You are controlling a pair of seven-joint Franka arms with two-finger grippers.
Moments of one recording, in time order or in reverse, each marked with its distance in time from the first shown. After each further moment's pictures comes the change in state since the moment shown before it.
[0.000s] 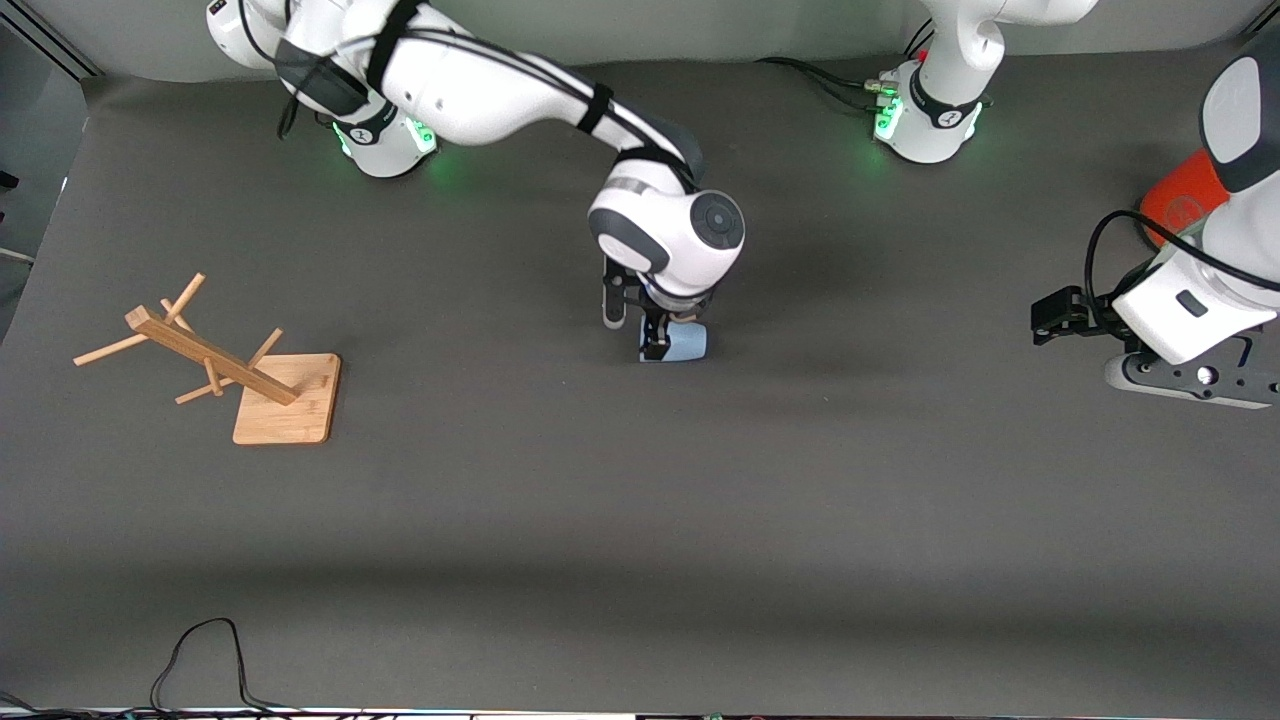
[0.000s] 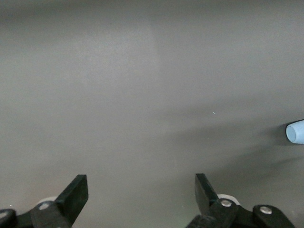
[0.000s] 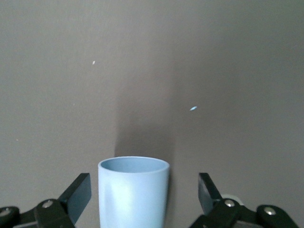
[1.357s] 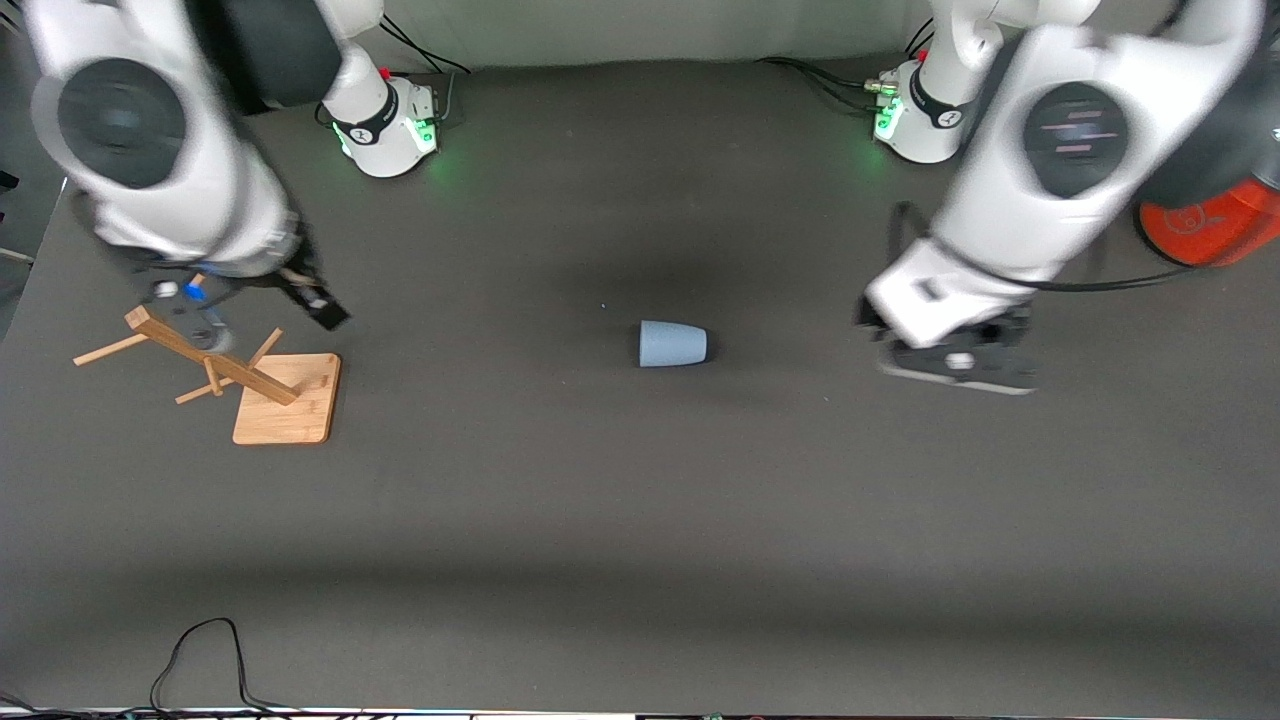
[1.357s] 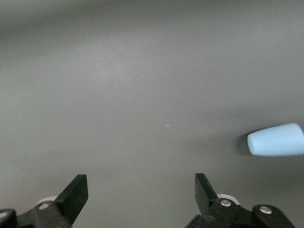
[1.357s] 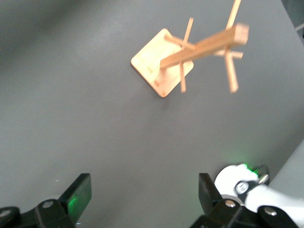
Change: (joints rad) left arm -0.258 0.139 -0.136 0.110 0.128 0.031 -0.367; right arm -0.508 -0.597 -0.162 -0.026 0.147 -0.487 -1.609
